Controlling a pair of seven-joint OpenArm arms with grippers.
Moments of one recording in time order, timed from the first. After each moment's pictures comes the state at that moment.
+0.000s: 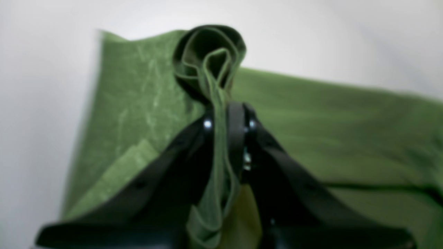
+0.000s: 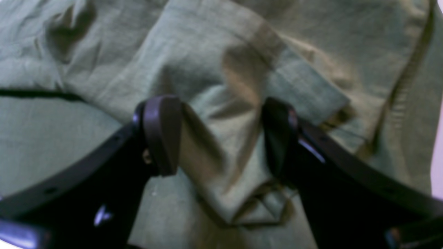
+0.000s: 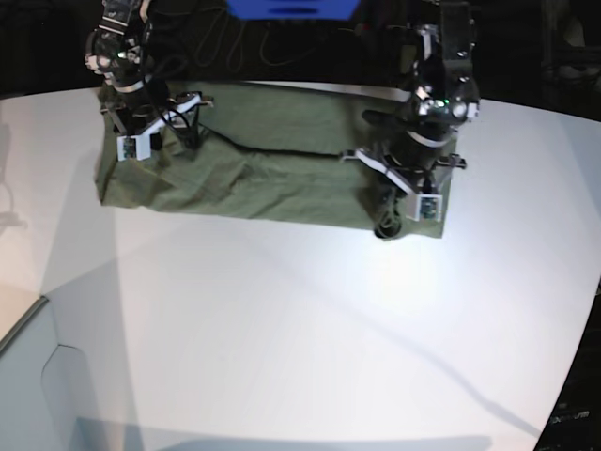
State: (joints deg) left arm 14.9 6.0 -6.4 91.2 -3.1 -14.1 24.8; right arm -21.6 -9.0 26.5 85.9 -3.4 31.0 -17.5
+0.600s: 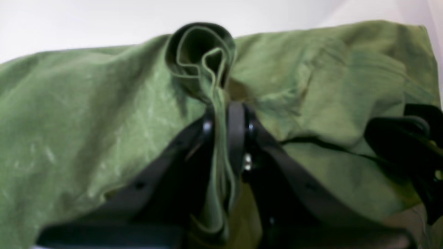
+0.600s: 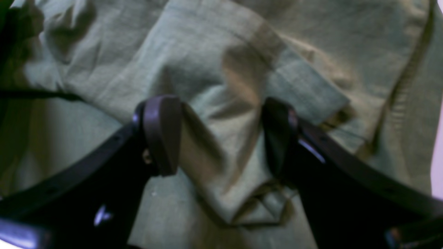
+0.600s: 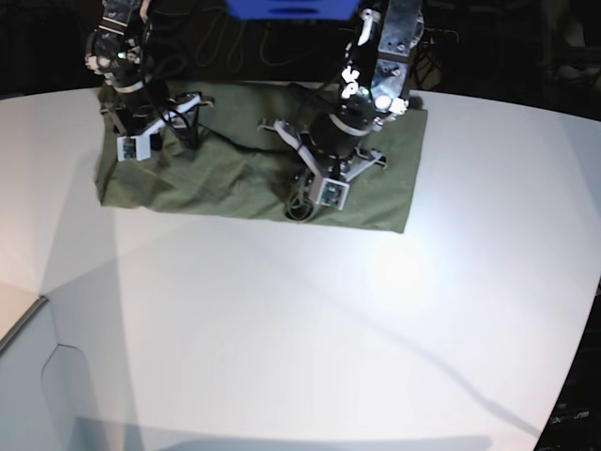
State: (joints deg) left arm 15.3 7.8 10.1 87.3 0.3 -13.3 24.4; right arm -21.5 -9.0 26.5 86.0 -3.4 31.0 -17.5
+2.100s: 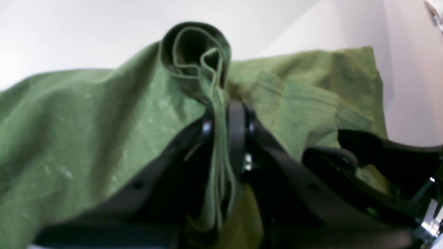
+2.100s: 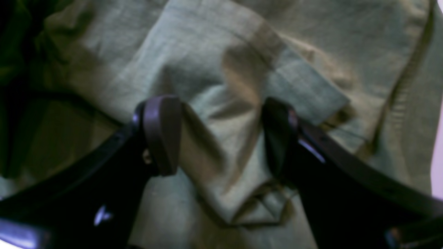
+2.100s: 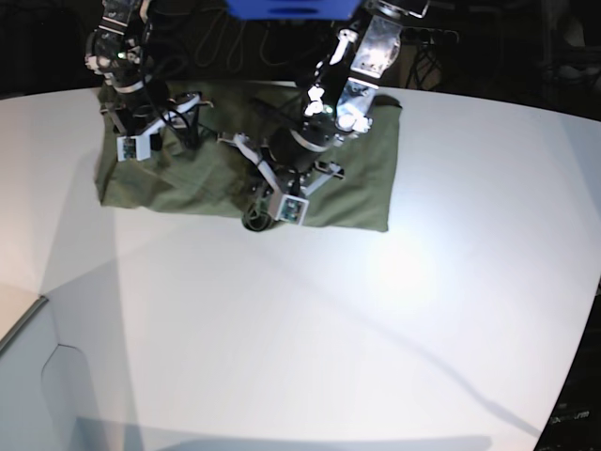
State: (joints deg) left arm 9.5 7.7 19.8 82.2 -7.9 -6.6 24.8; right arm -21.5 -9.0 26.5 86.0 -3.4 31.0 -17.5
